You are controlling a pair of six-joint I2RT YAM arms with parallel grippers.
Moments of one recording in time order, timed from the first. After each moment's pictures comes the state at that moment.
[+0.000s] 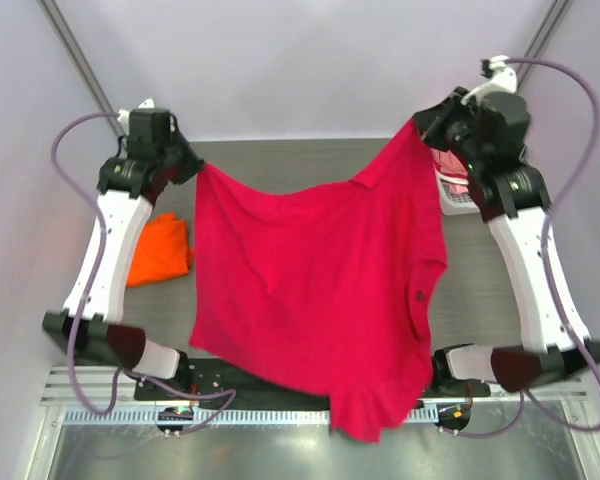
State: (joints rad) left arm -0.17 1.38 1.66 -0.84 -0.08 -0.68; right arm 0.19 1.24 1.68 -0.49 -0.01 0.48
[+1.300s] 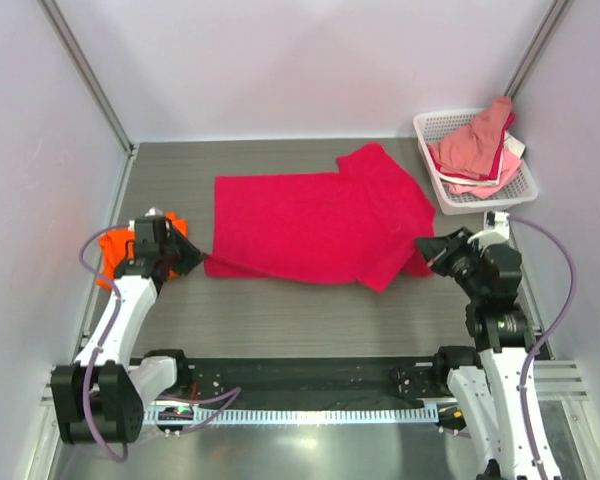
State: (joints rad) left arm 0.03 1.07 0.72 -0.44 0.18 -0.74; right arm -0.03 0.53 0.63 -0.35 -0.30 0.69
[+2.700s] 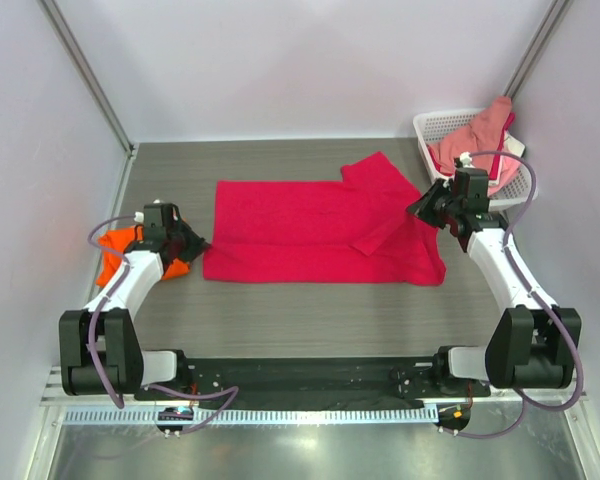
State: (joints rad) left arm 0.03 1.29 0.74 -0.29 0.15 -0.79; right arm -0.03 1.29 0.96 -0.31 -0.24 0.54
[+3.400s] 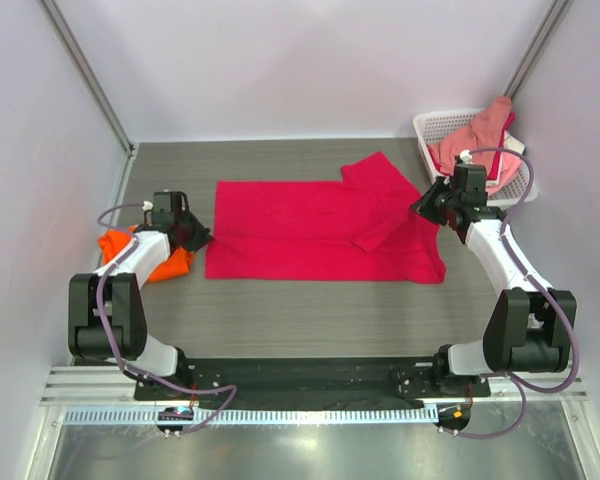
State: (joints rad) left arm 0.00 1.48 0.87 -0.27 0.11 -0.77; right arm -0.04 1.39 1.01 -0.30 -0.20 0.52
